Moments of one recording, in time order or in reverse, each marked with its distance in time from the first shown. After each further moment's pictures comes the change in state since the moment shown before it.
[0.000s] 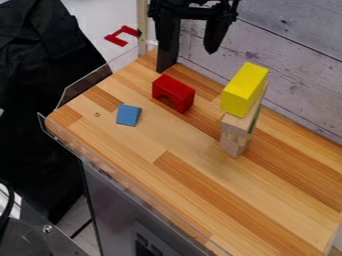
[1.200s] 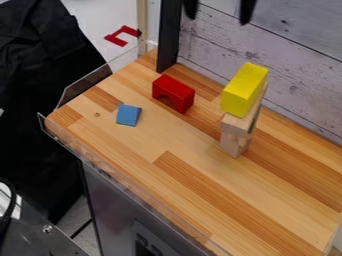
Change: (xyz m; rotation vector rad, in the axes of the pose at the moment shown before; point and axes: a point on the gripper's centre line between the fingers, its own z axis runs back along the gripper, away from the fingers) arm -0.016 -0.028 0.051 -0.262 -0.120 -0.541
